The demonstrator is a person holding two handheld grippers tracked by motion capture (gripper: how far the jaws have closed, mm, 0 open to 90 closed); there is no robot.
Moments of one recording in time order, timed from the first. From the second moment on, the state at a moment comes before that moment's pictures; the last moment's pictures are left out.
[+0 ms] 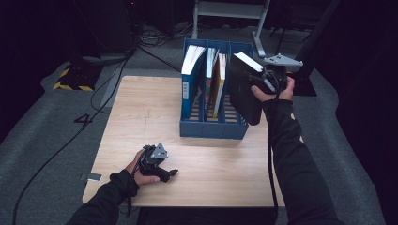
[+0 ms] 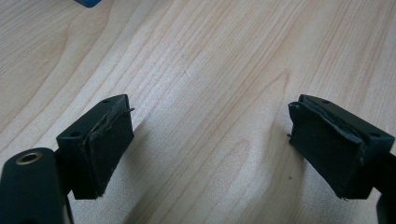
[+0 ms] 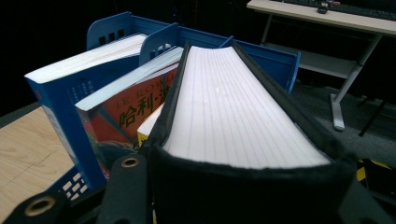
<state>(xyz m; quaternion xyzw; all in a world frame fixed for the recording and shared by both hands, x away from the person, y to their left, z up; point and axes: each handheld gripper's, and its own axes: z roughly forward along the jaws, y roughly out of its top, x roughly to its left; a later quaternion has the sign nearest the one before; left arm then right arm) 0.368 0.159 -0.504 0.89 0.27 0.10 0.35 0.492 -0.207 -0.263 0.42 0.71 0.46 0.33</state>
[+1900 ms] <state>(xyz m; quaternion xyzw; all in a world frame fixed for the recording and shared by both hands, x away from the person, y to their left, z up) 0.368 0.159 -0.504 0.89 0.27 0.10 0.35 0.577 -0.180 -0.336 0.51 0.65 0.46 0.33</state>
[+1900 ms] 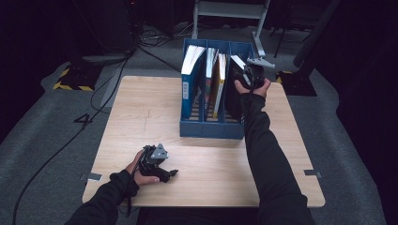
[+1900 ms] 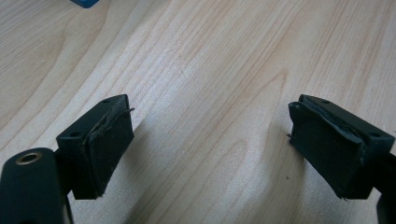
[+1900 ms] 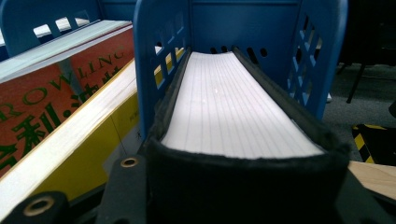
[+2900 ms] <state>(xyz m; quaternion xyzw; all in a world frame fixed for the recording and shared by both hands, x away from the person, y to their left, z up) 0.368 0.158 -0.504 0.89 0.26 0.10 0.35 0.571 -0.188 -0.356 0.50 0.66 0.45 0.32</state>
